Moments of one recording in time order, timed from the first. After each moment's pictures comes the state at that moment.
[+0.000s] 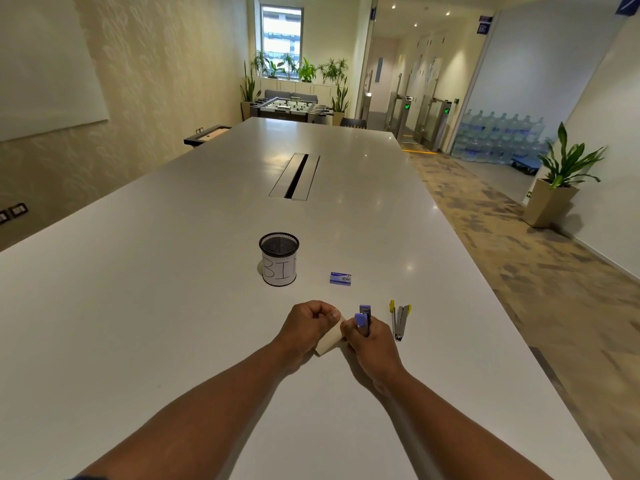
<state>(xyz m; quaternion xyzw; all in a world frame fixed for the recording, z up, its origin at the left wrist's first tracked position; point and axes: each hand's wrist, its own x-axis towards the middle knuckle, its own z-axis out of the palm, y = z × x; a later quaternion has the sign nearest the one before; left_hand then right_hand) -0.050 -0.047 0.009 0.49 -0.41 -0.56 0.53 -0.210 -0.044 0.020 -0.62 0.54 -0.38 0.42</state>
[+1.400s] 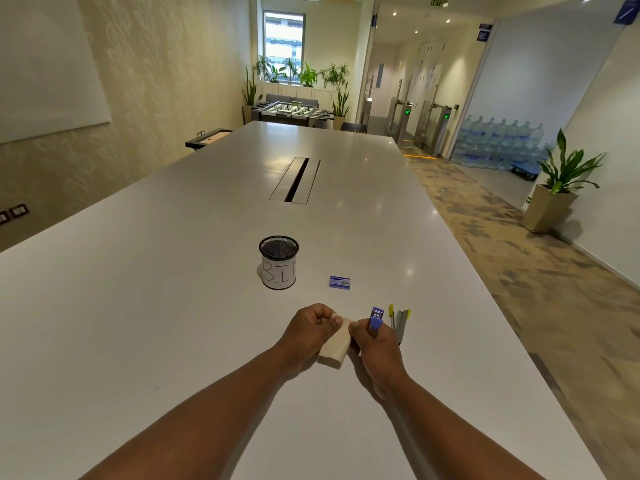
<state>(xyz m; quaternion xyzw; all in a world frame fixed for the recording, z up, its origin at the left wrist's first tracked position) -0.055 -0.046 0.012 0.50 -0.42 -0.57 0.50 -0.214 -0.043 0.020 -0.50 0.51 -0.46 0.53</state>
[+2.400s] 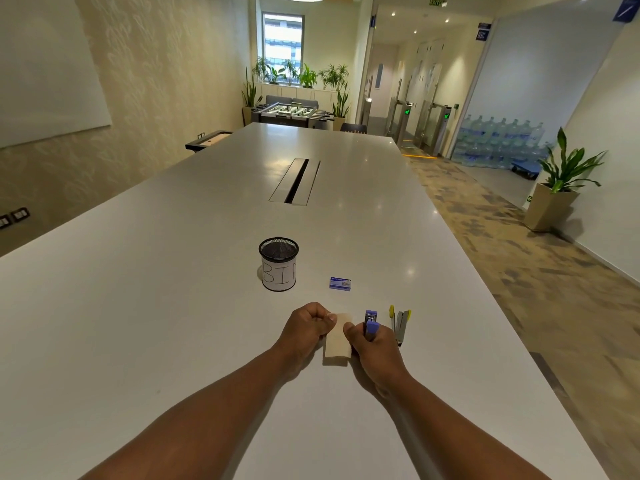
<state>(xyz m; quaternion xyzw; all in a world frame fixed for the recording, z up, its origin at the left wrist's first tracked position) -0.052 -0.046 0.018 0.52 -0.39 -0.55 0.52 -0.217 -0.050 0.016 -0.60 0.53 -0.39 0.45</state>
